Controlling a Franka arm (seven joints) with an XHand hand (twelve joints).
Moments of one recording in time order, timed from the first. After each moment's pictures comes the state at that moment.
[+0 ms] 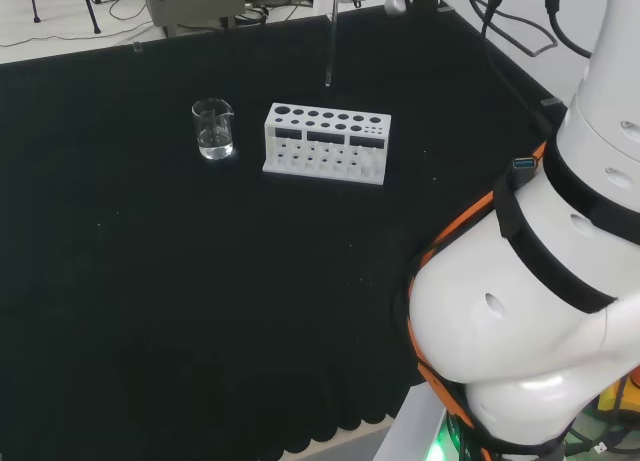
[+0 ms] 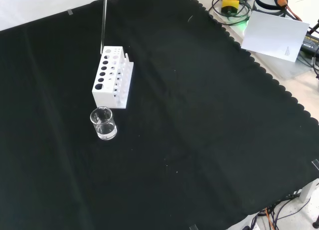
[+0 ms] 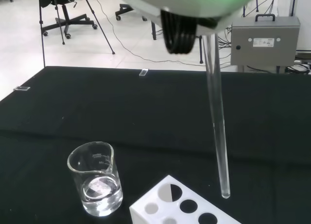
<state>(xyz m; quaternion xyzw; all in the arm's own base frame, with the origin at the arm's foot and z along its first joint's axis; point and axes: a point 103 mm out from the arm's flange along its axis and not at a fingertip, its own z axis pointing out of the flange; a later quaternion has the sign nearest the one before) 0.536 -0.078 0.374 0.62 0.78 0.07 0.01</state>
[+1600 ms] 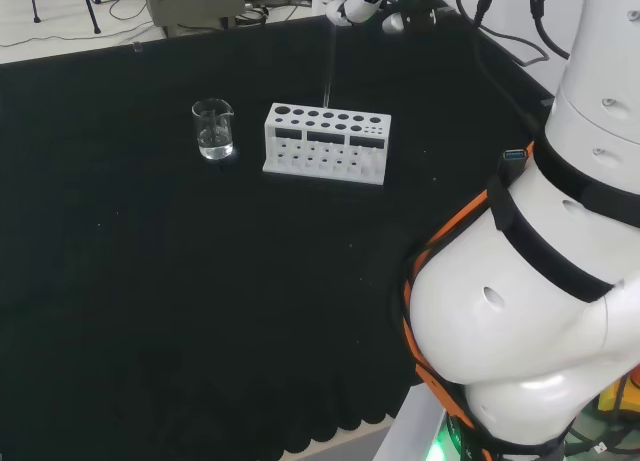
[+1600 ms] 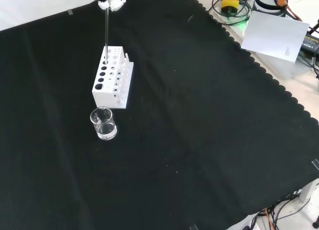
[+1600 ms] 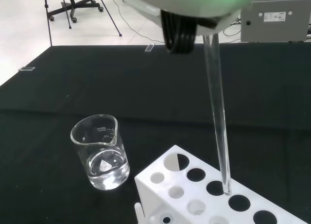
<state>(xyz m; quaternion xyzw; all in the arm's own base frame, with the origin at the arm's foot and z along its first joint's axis) 0.544 -0.080 0.336 0.61 0.79 0.06 -0.03</state>
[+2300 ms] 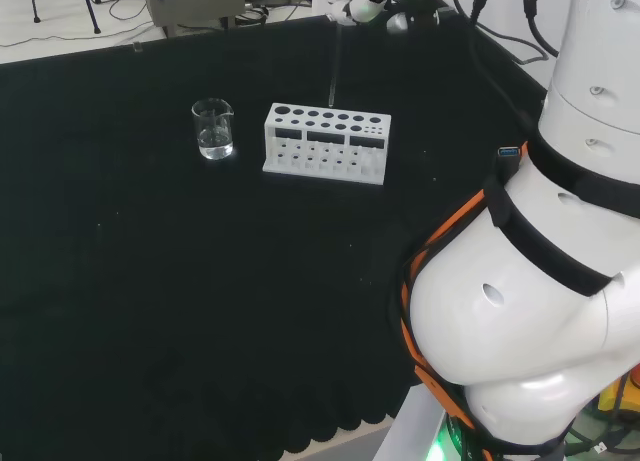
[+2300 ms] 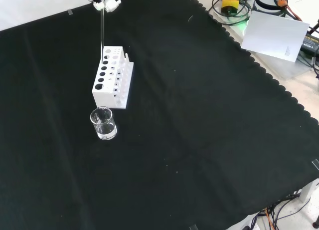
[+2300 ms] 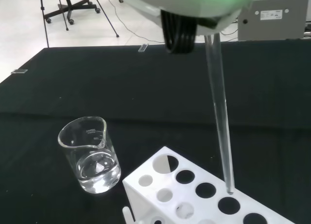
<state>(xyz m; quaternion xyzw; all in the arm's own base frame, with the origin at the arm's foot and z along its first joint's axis) 0.556 -0.091 0.328 0.62 0.78 0.07 -0.03</state>
